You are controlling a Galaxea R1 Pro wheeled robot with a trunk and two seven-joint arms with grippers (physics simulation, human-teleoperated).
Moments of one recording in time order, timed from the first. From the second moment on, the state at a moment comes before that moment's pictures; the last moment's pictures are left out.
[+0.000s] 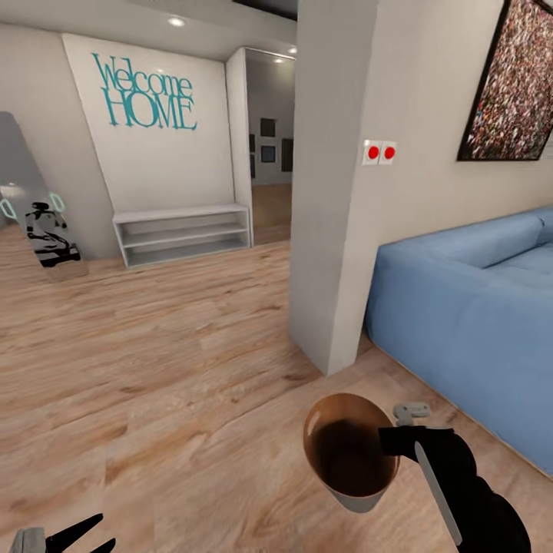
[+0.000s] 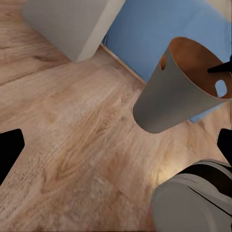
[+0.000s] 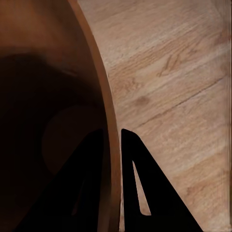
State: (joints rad) left arm 0.15 0.17 0.65 -1.38 0.13 0.32 -1.40; right arm -0.29 -0.09 -0.01 -1.46 0.01 1.00 0.06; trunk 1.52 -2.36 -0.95
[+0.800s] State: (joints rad) left arm 0.15 0.17 0.65 -1.38 0.13 0.32 -1.39; right arm -0.29 -0.09 -0.01 -1.46 0.01 1.00 0.06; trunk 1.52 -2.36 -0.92
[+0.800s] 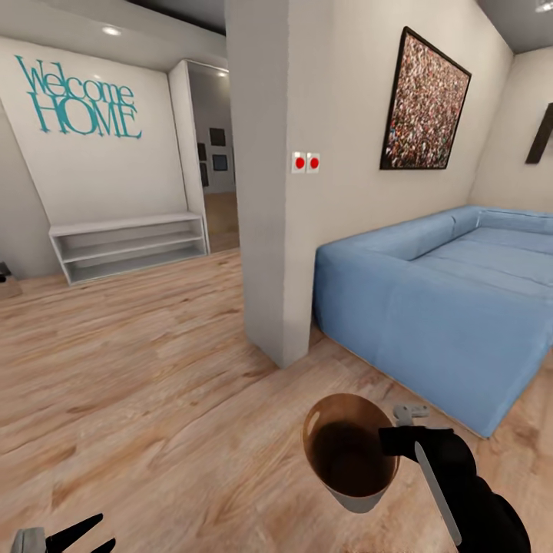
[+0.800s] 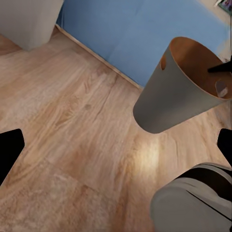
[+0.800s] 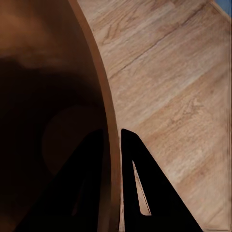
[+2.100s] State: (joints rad) left arm 0.15 0.17 0.66 -1.38 0.13 0.32 -1.39; right arm -0.29 -0.09 -0.01 -1.46 0.02 1.00 0.06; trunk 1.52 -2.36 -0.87
